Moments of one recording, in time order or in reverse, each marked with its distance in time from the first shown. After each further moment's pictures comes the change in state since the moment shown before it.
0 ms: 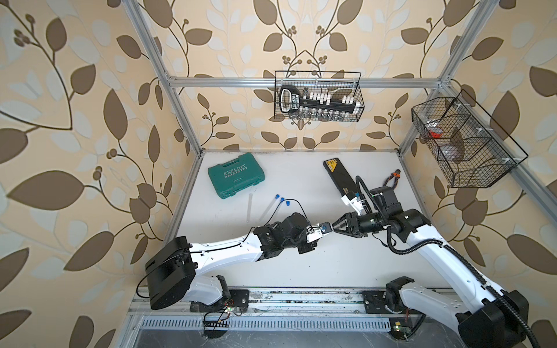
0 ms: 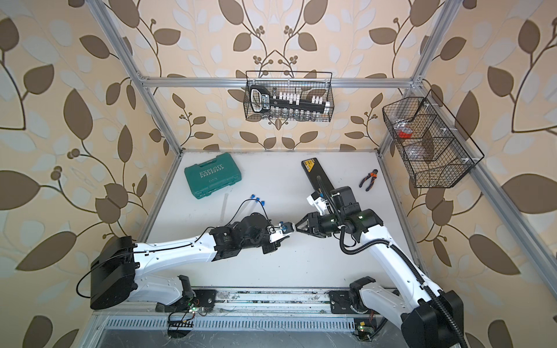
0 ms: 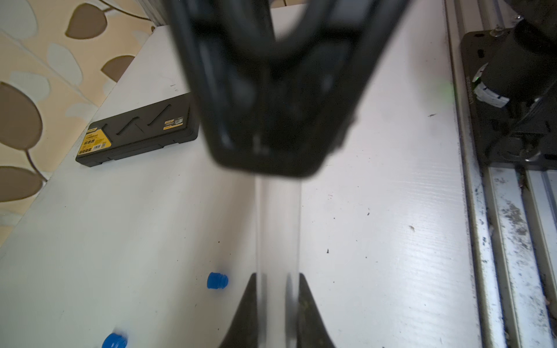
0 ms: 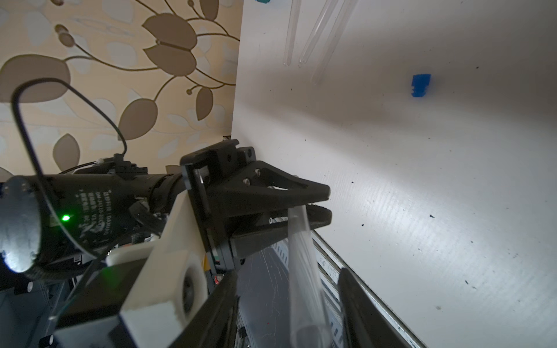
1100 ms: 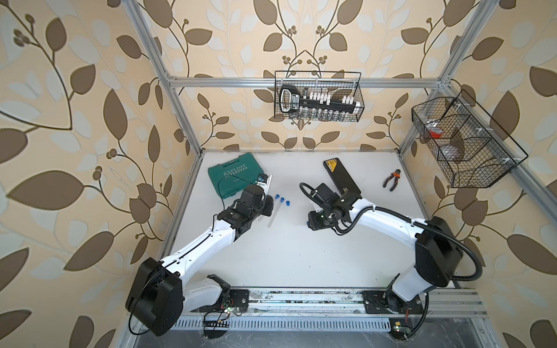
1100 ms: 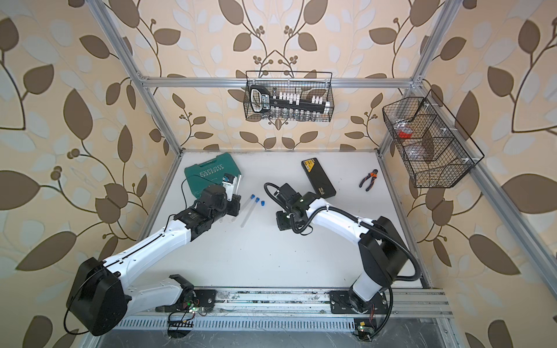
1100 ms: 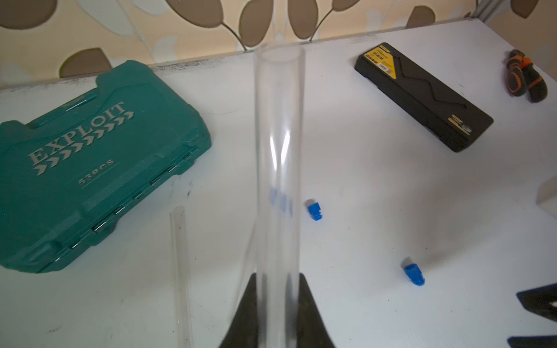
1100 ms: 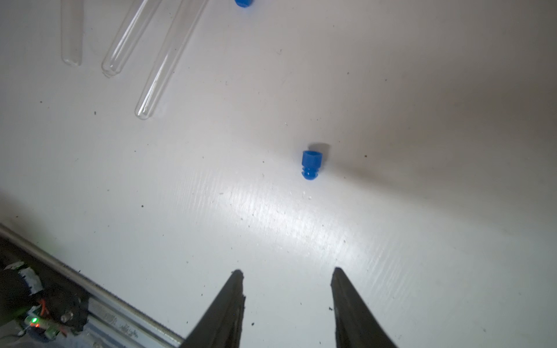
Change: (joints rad) left arm 0.552 -0.161 0.000 -0.175 -0.199 -0.530; right arm 0.414 0.644 0.346 0.002 0.797 0.024
